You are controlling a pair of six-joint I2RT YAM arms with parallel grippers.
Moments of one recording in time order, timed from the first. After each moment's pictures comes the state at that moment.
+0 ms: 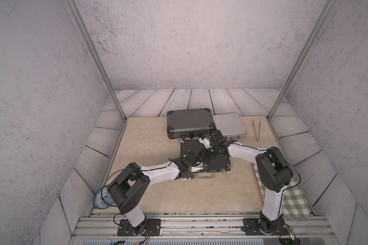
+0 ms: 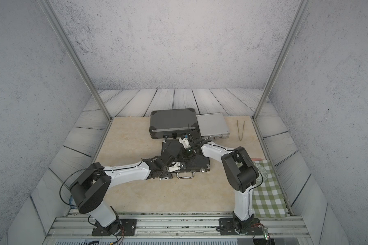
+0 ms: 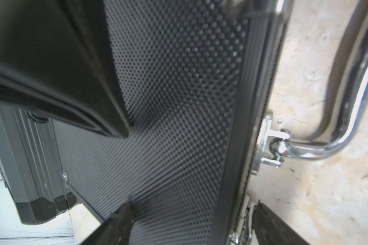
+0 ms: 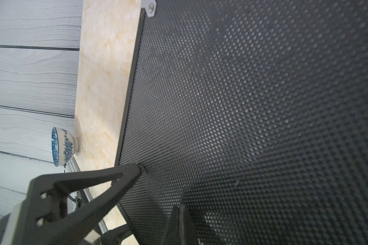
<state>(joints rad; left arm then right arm) -0.84 1.66 0.92 -0.28 -0.31 0.76 0.56 1.92 1.26 -0.34 -0.58 0.42</state>
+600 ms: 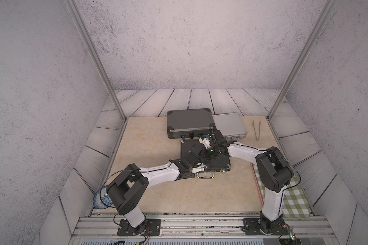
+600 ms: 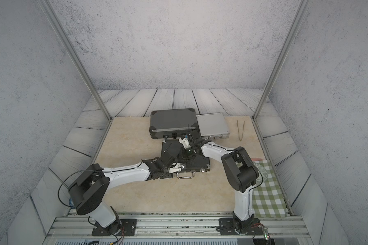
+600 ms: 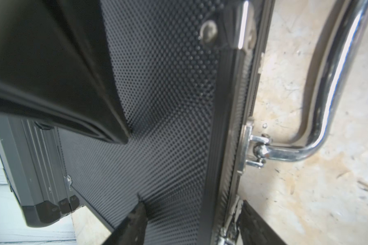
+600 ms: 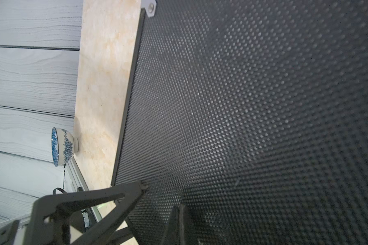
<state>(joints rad) -0.86 1.65 0.92 -0.29 -0.31 0.75 0.56 1.92 1.26 -0.33 -0.58 0.42</state>
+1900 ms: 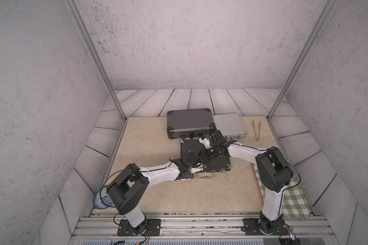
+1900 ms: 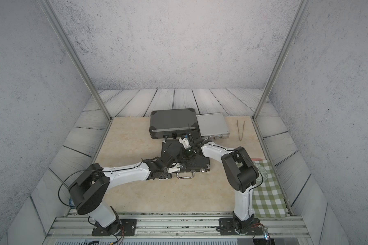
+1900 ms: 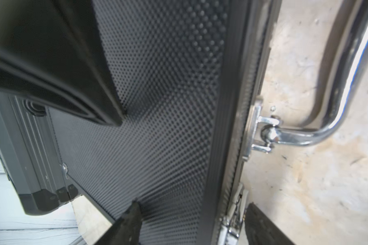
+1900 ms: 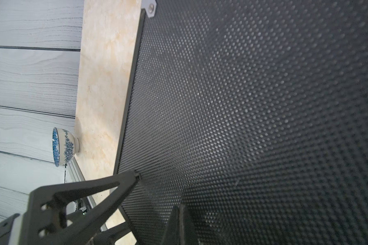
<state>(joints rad) -0.85 1.65 0.93 -0.34 -0.34 0.73 0.56 1.92 1.25 -0.33 -0.58 0.42</state>
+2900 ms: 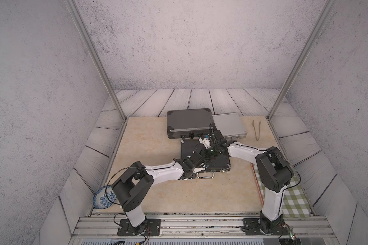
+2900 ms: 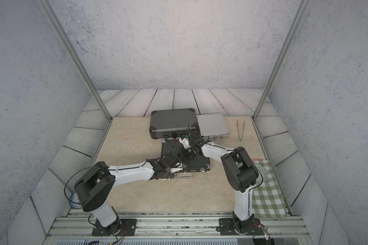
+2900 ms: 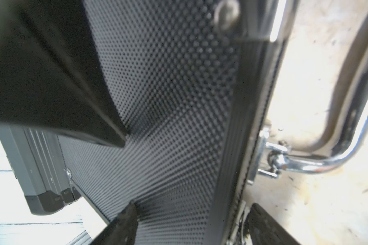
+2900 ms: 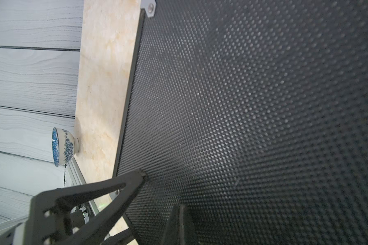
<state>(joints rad) -0.88 1.72 0.97 -0.34 -0.39 0.70 0.56 1.92 1.25 -0.33 -0.58 0.42</state>
